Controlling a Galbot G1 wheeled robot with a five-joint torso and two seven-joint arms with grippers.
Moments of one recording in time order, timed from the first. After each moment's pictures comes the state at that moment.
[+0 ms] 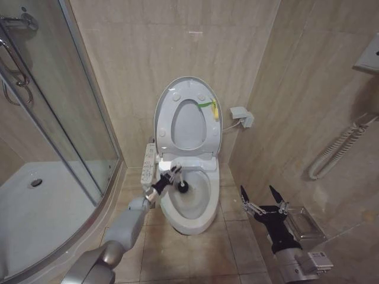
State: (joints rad) left arm 0.40 -1.47 -0.12 -0.50 -0.53 -0.72 0.74; right arm -1.76 1.38 0.63 2.37 0.27 0.04 0.06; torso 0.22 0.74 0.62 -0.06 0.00
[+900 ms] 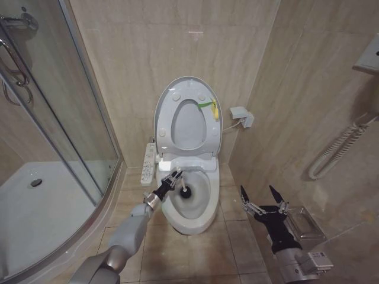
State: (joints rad) left arm 0.44 -1.51 -0.16 -0.44 -0.49 -0.71 0.76; right arm -1.76 1.38 0.63 2.37 0.27 0.04 0.06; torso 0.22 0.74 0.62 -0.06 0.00
